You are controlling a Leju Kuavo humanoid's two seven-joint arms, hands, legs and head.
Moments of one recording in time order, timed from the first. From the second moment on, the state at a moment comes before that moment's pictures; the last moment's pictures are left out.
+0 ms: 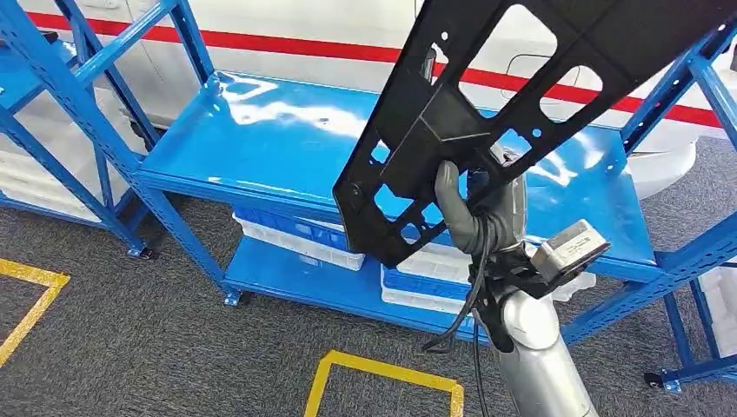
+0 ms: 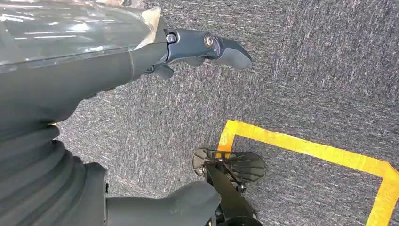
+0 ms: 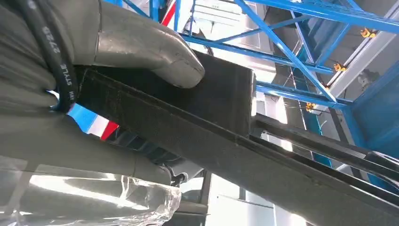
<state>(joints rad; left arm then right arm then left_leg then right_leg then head) -0.07 -0.06 0.31 -0.20 -0.18 0.17 -0.36 -0.37 -0.04 0.39 -1.81 -0.06 -0.09 -0.38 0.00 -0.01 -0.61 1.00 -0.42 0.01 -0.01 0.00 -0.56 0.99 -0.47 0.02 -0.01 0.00</state>
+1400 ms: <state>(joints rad) -0.08 -0.06 0.33 -0.20 -0.17 0.15 -0.36 -0.39 -0.03 0.40 -1.73 0.02 -0.11 -0.36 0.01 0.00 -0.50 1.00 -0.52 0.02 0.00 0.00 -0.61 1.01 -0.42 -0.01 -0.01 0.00</state>
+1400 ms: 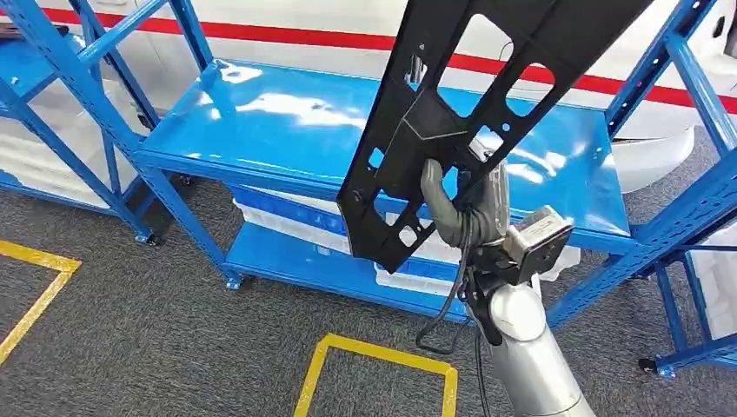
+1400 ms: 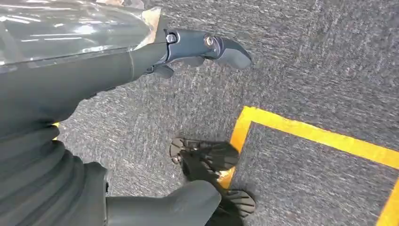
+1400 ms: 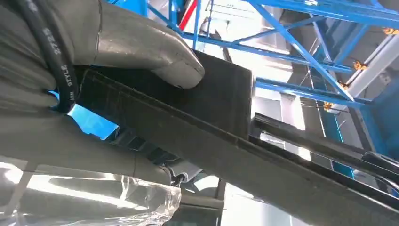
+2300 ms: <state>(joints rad) -0.08 -0.08 0.33 -0.20 -0.19 0.15 -0.36 -0.37 -0.03 0.40 -1.70 0.07 -0.14 -0.41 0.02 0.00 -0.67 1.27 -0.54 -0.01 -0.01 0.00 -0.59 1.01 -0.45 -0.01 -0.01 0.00</state>
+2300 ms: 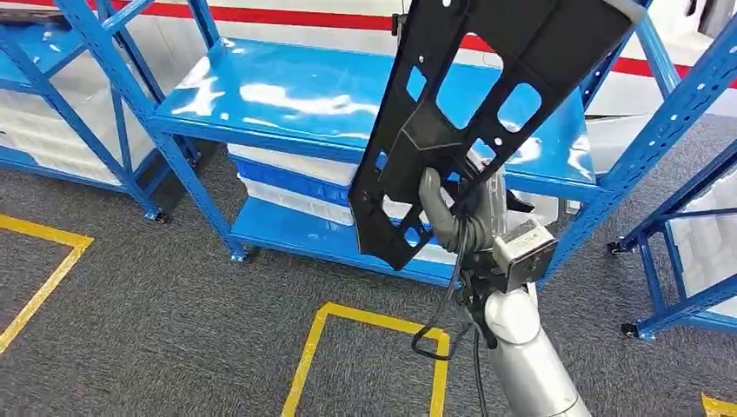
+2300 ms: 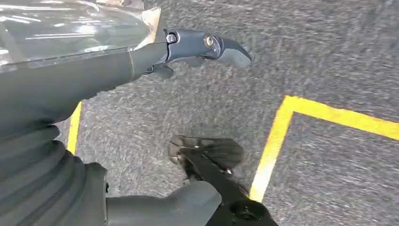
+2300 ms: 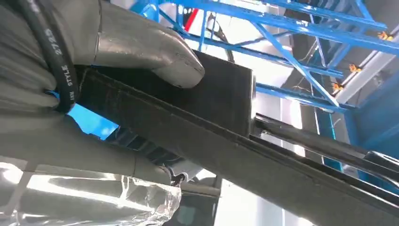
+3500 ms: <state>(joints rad) -0.09 -0.07 0.33 -0.20 -0.21 0.13 -0.39 -0.34 -0.02 0.40 -1.74 0.13 -0.11 -0.41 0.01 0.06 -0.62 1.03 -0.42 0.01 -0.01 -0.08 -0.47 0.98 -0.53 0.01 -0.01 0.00</state>
